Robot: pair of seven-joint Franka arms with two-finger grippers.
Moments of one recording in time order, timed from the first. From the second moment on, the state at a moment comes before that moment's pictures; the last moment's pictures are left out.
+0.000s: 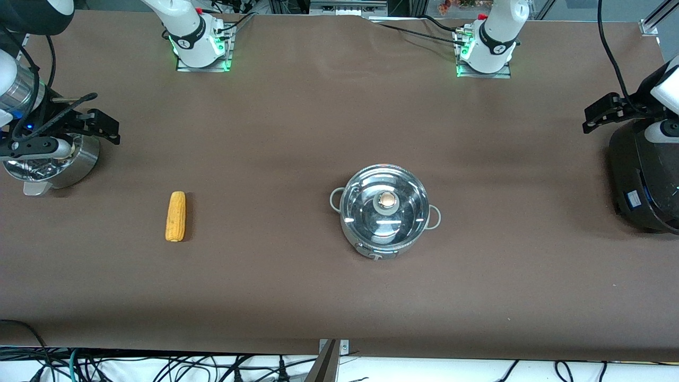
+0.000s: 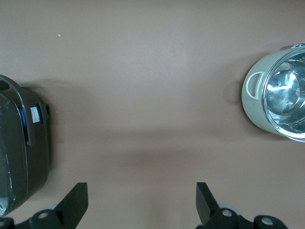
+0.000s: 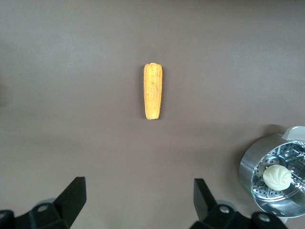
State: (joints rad) left arm 0.00 0.04 -0.02 -1.50 0.02 1.49 0.00; right arm 0.07 0.07 0.02 -1.58 -0.04 1.61 -0.01
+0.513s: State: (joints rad) left arm 0.00 0.12 -0.02 -1.51 0.02 1.54 0.00; right arm 0.07 0.07 0.02 -1.58 -0.04 1.62 -0.01
